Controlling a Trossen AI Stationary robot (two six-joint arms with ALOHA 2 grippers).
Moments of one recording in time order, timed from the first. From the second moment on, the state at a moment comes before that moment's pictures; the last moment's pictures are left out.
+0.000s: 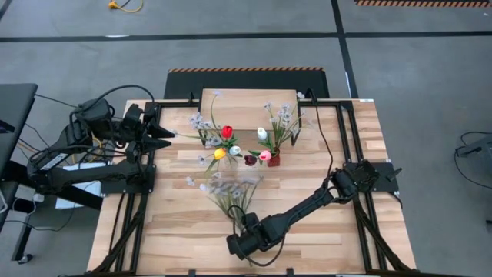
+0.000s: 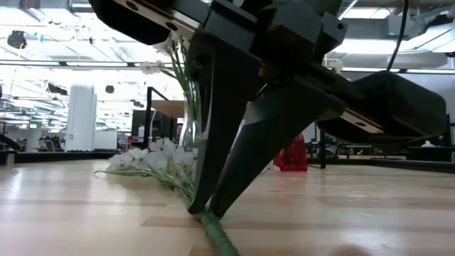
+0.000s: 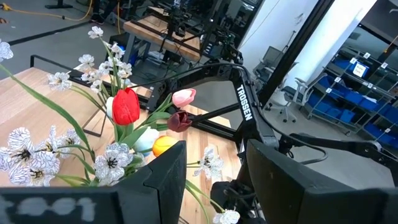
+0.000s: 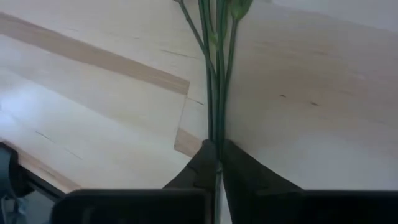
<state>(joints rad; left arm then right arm) 0.42 0.57 1.03 -0.57 0.52 -0.36 0.55 2.40 1.84 -0.72 0.05 1.77</state>
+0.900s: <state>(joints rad) 0.42 0.57 1.03 -0.62 0.52 -0.36 0.59 2.41 2.23 -1.45 -0.05 1.38</state>
